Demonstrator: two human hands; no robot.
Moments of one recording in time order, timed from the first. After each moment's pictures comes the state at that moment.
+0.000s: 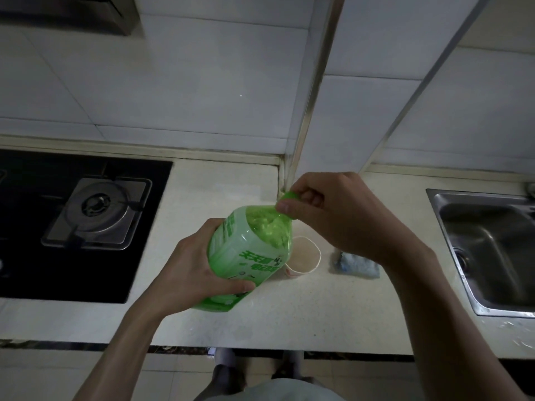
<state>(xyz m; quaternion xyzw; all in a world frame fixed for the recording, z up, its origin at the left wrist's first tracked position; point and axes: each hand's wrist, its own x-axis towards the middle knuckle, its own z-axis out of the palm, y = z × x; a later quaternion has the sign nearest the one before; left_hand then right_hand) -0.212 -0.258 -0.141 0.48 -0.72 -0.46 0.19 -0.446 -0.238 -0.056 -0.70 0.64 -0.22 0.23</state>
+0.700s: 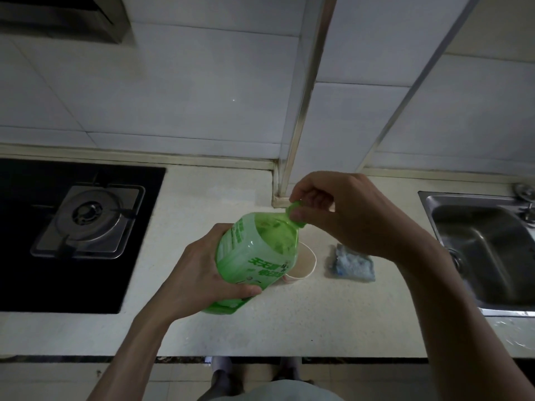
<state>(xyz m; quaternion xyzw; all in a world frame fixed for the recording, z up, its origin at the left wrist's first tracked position) -0.227 -0.262 -0.146 0.45 -0.74 -0.46 0.19 -0.466 -0.238 -0.050 -0.72 0.63 -0.20 0.23</state>
